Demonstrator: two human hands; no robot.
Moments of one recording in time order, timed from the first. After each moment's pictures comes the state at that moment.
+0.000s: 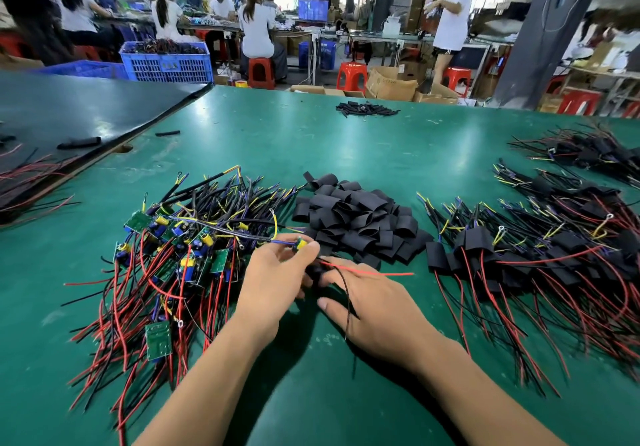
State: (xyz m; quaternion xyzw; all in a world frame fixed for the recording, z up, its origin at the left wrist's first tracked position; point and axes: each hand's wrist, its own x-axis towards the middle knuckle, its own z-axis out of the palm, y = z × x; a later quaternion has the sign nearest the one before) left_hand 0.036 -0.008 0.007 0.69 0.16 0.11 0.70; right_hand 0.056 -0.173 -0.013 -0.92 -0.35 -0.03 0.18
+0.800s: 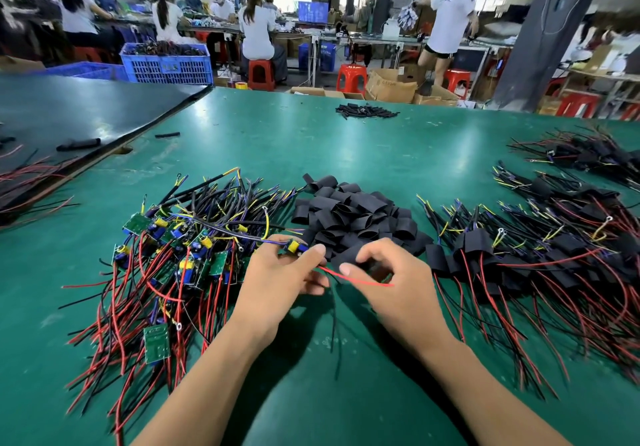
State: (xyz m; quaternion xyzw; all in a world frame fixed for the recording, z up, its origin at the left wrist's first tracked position) left_hand 0.036 -0.009 0.008 0.64 0.11 0.08 0.76; right_hand 0.064 -0.182 -0.008 -0.83 -0.19 -0.15 0.50
